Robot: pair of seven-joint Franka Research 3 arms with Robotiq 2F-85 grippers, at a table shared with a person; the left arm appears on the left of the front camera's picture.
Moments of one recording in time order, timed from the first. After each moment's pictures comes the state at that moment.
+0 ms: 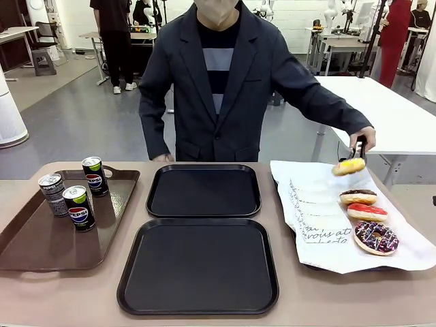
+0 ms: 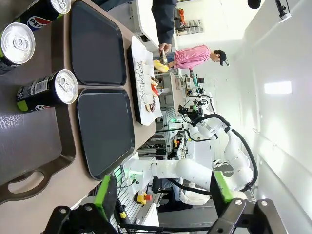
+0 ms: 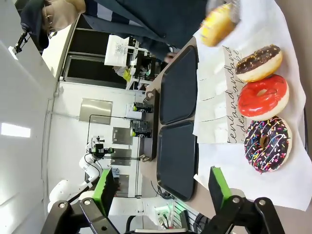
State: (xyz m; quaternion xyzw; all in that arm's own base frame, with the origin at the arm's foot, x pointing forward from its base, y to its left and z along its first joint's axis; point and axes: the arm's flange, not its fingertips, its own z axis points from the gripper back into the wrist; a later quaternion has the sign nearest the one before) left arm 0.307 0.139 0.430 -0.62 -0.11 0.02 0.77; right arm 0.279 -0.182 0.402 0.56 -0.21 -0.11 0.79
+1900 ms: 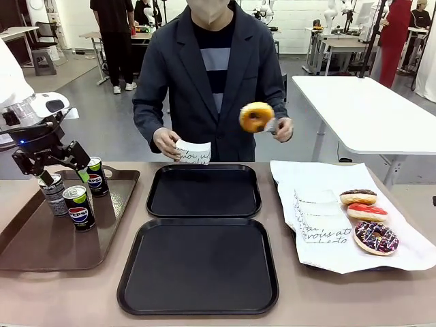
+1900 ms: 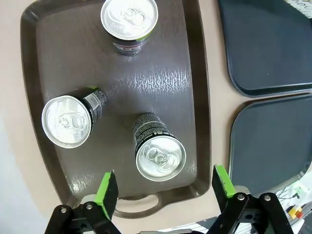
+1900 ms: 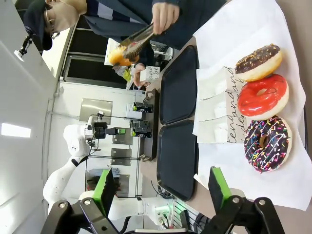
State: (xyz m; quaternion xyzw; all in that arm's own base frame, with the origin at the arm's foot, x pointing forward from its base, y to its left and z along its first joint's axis) left arm 0.431 -0.049 0.448 -0.09 -0.06 -0.02 0.99; right arm 0.278 -0.182 0.401 0.56 -0.21 -0.11 0.79
